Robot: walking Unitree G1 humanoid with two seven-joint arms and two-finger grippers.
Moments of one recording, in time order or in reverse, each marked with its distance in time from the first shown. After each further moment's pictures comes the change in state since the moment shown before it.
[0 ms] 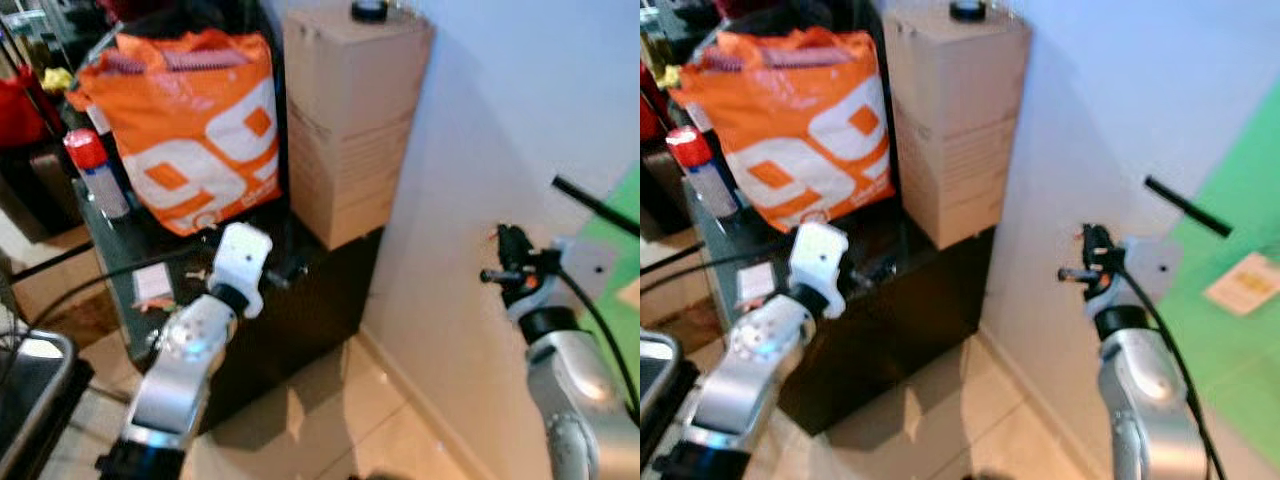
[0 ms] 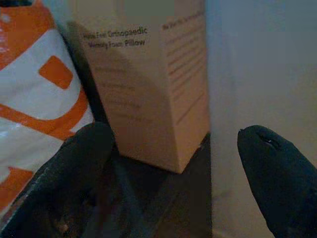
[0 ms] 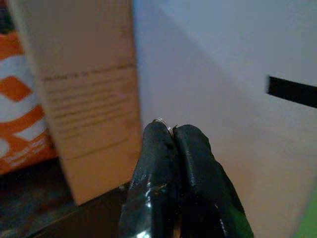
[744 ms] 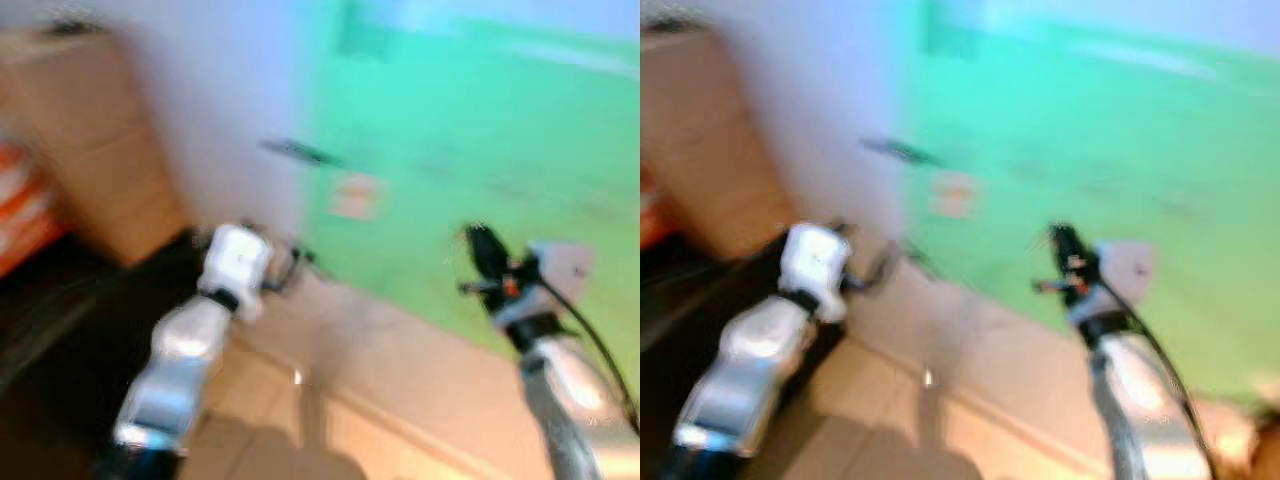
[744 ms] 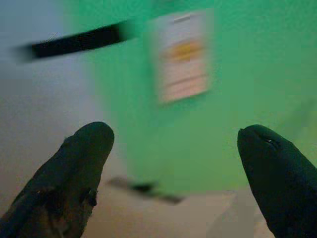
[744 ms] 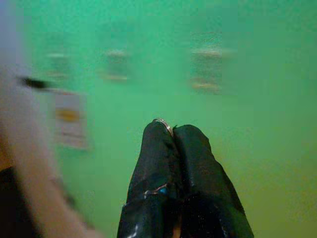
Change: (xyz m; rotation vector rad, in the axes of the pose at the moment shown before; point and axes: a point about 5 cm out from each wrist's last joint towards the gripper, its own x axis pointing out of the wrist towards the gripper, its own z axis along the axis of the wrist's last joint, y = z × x) left arm 0.002 -0.012 -0.005 -0.012 0.015 -0.062; right arm -0.011 0.011 0.005 -0.034 -0.010 0.146
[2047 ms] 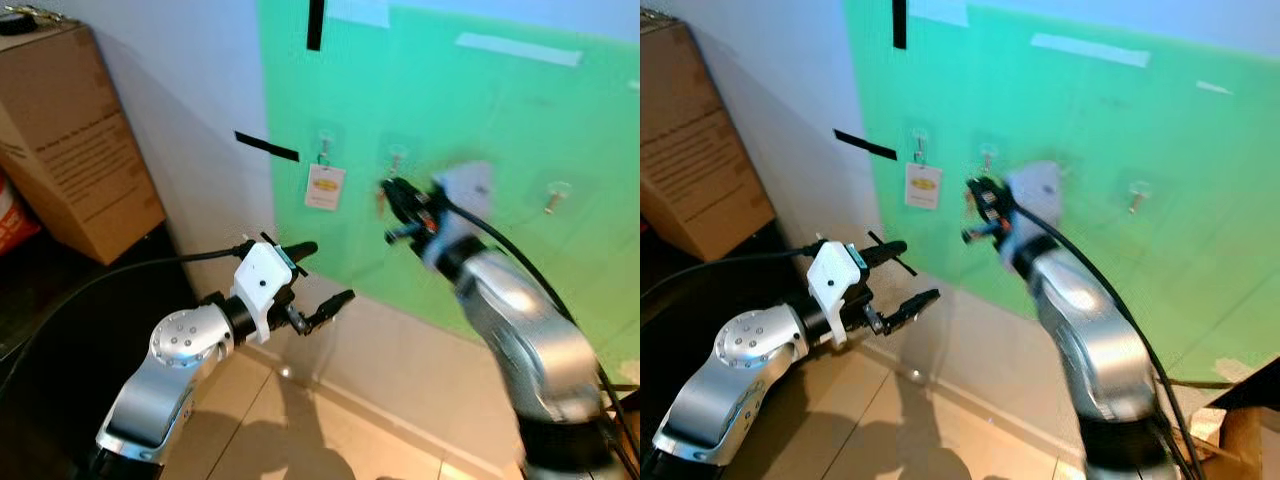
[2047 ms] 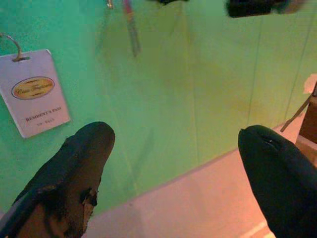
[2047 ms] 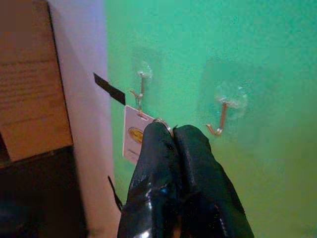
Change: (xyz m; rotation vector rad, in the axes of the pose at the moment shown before) left arm -0.017 -0.016 0.019 0.006 -0.053 -0.427; right arm 0.078 0.060 0.030 -0.044 0.067 0.309
